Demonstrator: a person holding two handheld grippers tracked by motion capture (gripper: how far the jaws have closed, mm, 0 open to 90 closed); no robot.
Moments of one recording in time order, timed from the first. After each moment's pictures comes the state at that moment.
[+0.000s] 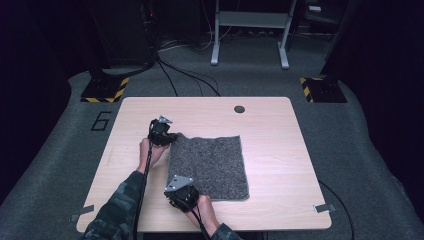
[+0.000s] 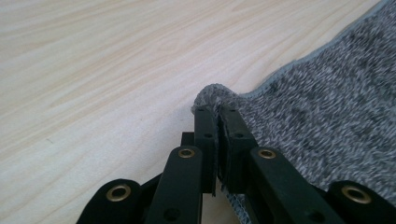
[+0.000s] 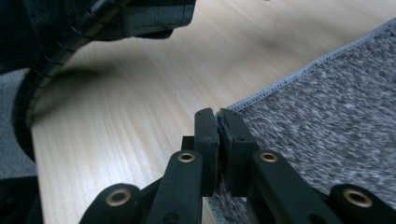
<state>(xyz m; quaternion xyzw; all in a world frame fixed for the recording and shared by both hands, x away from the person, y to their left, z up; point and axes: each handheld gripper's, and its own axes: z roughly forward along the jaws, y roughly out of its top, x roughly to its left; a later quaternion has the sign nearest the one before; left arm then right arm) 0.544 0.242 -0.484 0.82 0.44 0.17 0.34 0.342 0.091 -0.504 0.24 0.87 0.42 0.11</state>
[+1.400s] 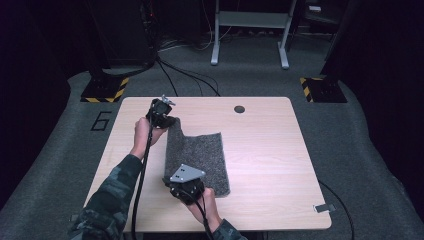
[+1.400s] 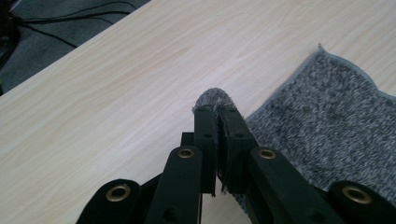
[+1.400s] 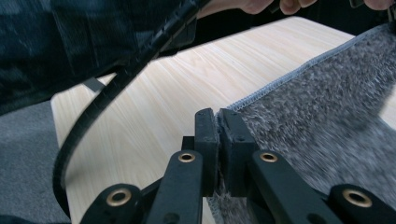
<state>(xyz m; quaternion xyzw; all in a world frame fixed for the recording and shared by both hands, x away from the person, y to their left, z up) 0.552 0.220 -0.400 0.85 0.40 0.21 0.28 0.337 0.072 -0.446 0.24 0.81 0.51 0.14</state>
